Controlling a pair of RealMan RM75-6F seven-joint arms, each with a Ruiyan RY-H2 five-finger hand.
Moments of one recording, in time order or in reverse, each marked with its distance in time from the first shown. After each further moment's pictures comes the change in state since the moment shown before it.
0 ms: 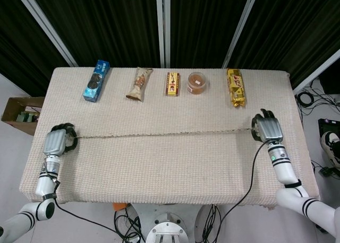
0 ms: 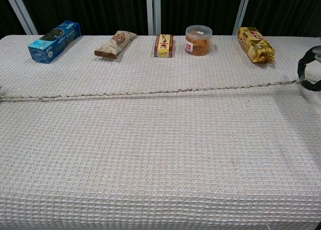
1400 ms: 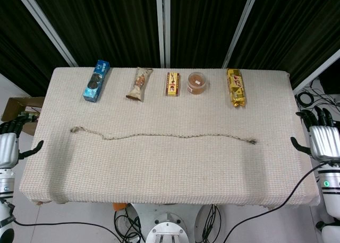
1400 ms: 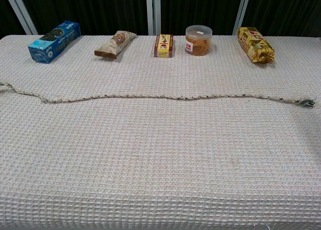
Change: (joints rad) left arm 0.232 0.444 -0.003 -0.514 0.086 0.375 0.081; right arm -0.299 0.502 0.002 -0.574 -0.118 0.401 0.057
